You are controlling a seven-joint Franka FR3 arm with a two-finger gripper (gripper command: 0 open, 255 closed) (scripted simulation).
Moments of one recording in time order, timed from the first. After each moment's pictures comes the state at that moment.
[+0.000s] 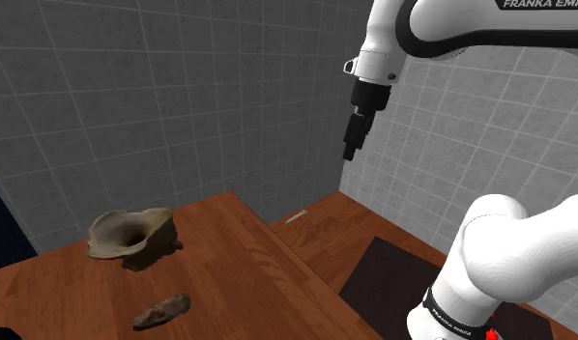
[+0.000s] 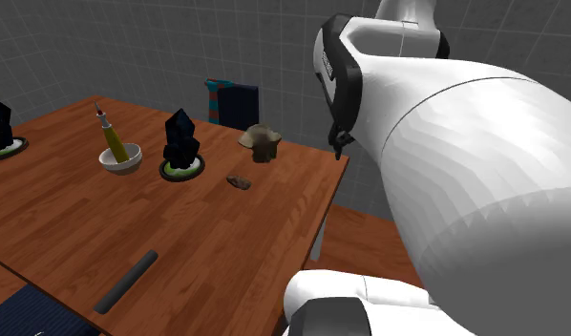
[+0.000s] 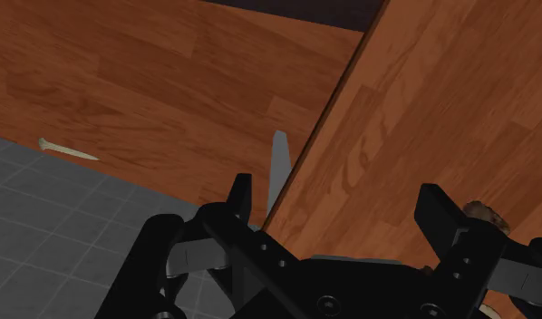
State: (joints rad) arm 0.02 -0.83 -0.03 -2.44 0.05 1.67 -0.15
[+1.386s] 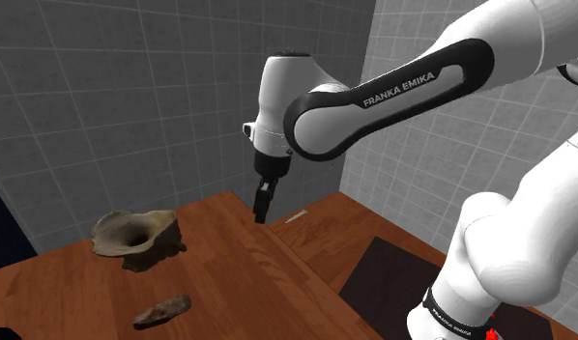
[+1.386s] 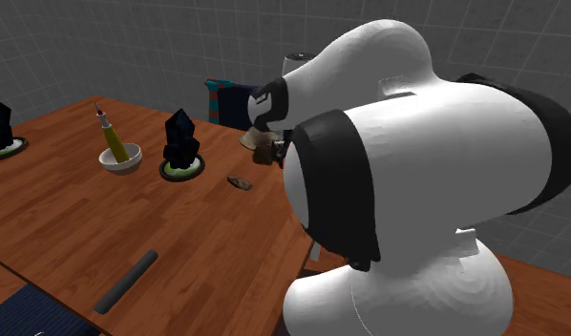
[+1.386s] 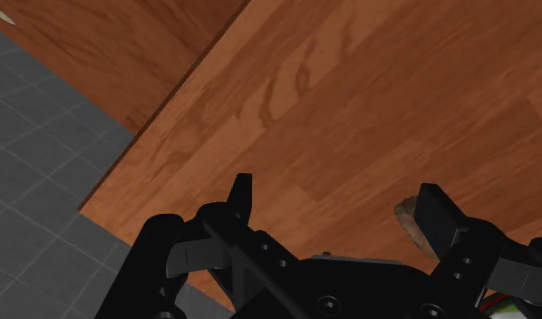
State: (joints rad) arm 0.19 -0.32 0.20 -2.41 0.07 2.22 -0.17
